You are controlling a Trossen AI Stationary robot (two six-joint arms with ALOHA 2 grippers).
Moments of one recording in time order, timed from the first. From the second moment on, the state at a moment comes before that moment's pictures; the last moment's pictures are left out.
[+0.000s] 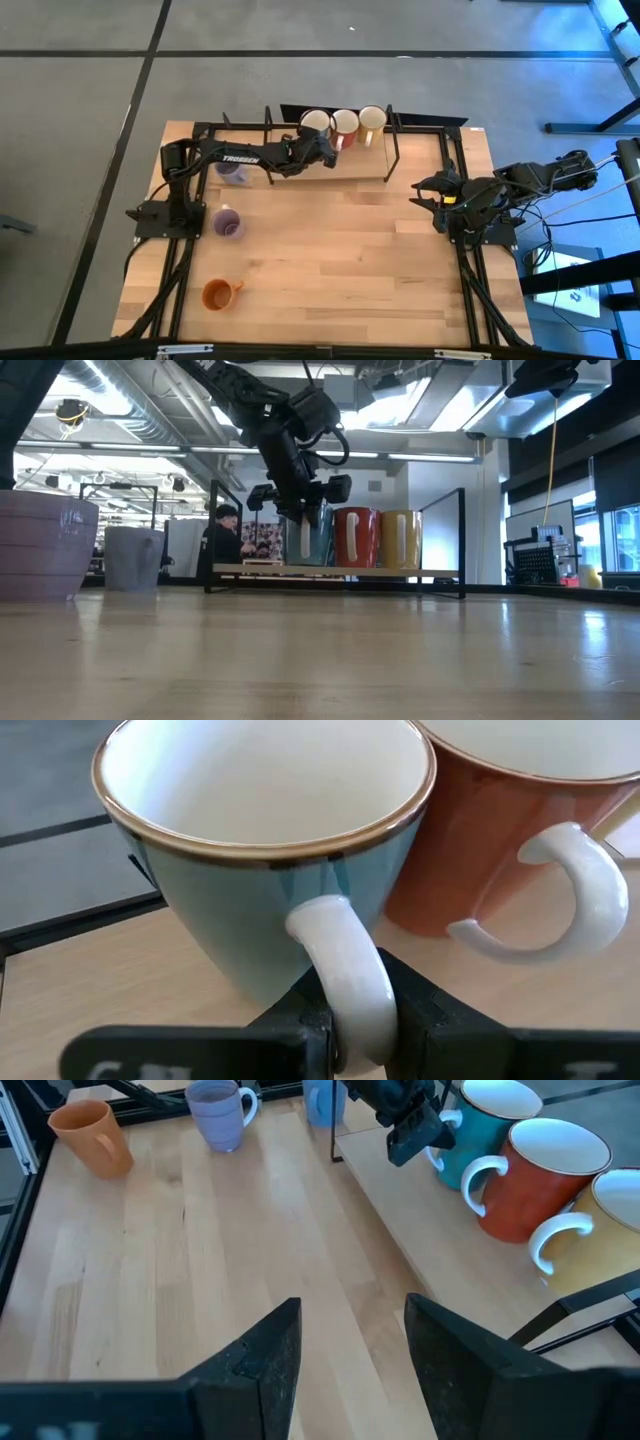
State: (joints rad) left arm 0.30 1.87 1.29 -0.21 -0.68 -0.66; right arm 0.35 0.72 0.94 -0.86 0.48 0.39
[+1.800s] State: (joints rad) left arm -0.07 1.31 1.28 -0.77 0.10 -0.98; right arm 0.35 0.72 0.94 -0.87 0.44 0.38
